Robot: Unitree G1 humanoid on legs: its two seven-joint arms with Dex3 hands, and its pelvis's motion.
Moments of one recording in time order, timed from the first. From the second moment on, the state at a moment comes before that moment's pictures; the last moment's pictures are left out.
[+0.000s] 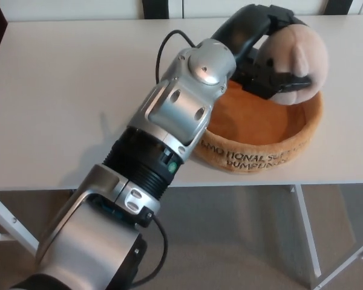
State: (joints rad) left_arm -1.00 -0.05 -0.31 0.56 0.17 0.44 -0.18; right_arm -0.04 -0.55 0.18 1.24 -0.30 -0.15 0.22
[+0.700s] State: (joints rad) left_arm -0.99 -0.05 -0.46 0.60 0.31 0.49 -0.11; right_arm -0.04 -0.55 0.18 1.24 -0.30 -0.13 0.24
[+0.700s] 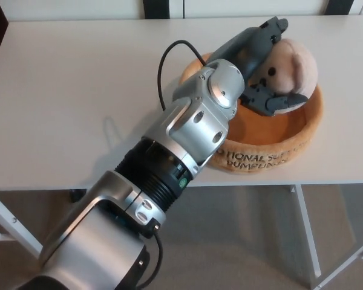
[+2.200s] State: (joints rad) left_arm -0.97 0.20 -0.53 0.18 0.45 0.55 -0.26; right_arm -0.06 -0.55 0.18 1.22 -0.29 -0.08 0.32
